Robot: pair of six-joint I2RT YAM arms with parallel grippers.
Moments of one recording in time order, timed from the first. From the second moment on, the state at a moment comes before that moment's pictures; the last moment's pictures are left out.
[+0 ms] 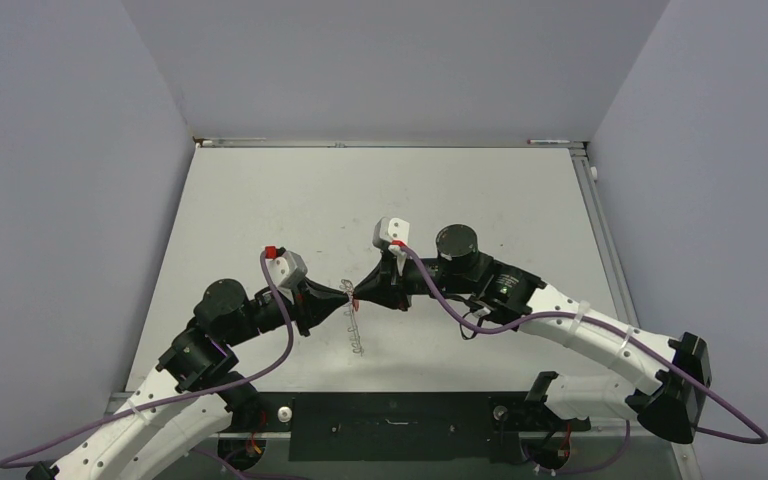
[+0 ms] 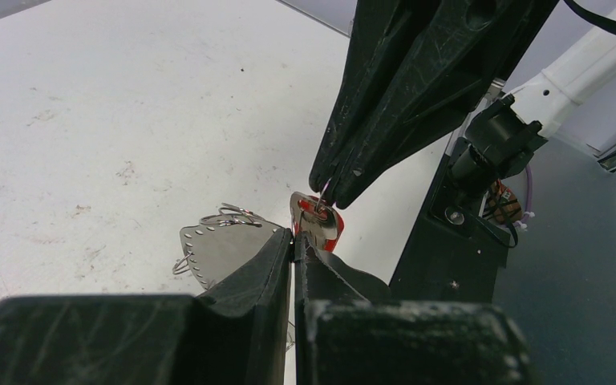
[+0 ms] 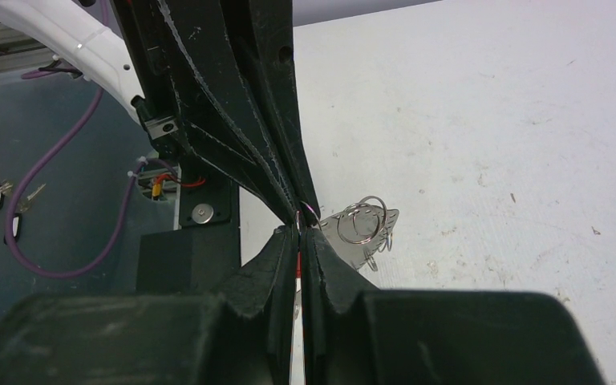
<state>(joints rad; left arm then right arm) -0.71 0.52 0.59 -0.16 0.37 -0.22 0.96 1.17 1.01 -0.07 -0.52 0.00</state>
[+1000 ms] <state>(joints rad) -0.71 0.52 0.59 -0.16 0.38 -0.22 0.93 1.19 1.00 -0.02 -0.57 0.05</state>
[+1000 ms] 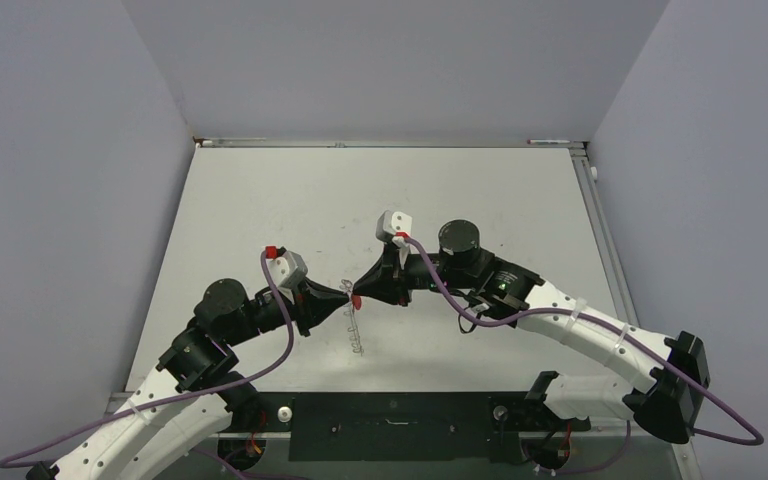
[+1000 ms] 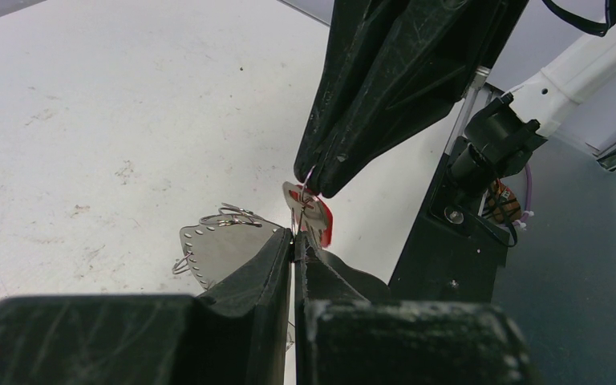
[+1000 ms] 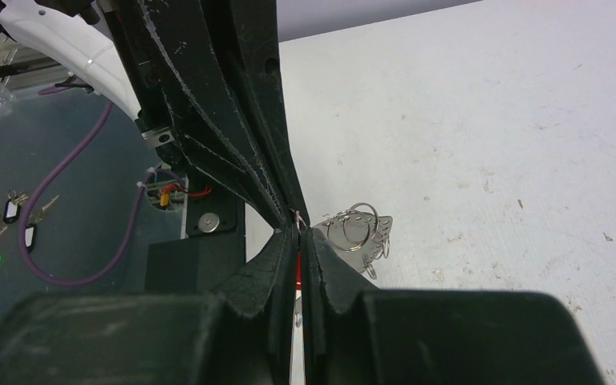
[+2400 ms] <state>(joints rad) -0.71 0.51 0.58 -0.16 0.37 -0.22 0.91 1.22 0.98 0.01 -0.62 0.09</state>
